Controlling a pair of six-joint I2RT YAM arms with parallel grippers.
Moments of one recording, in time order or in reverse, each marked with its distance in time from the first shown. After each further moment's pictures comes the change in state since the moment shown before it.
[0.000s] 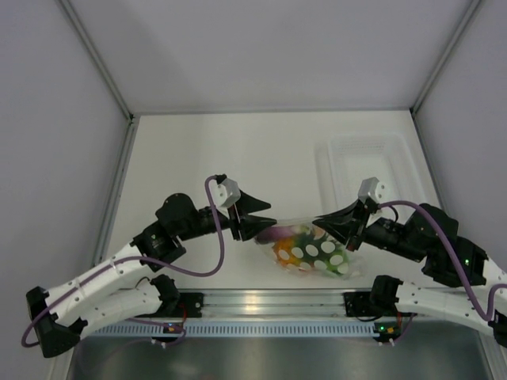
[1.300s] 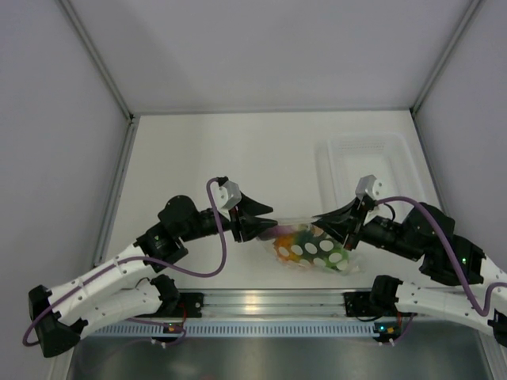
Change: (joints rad) left arm 0.000 -0.002 -0.041 0.061 0.021 -0.019; right arm 0.000 0.016 0.000 0.007 0.018 0.034
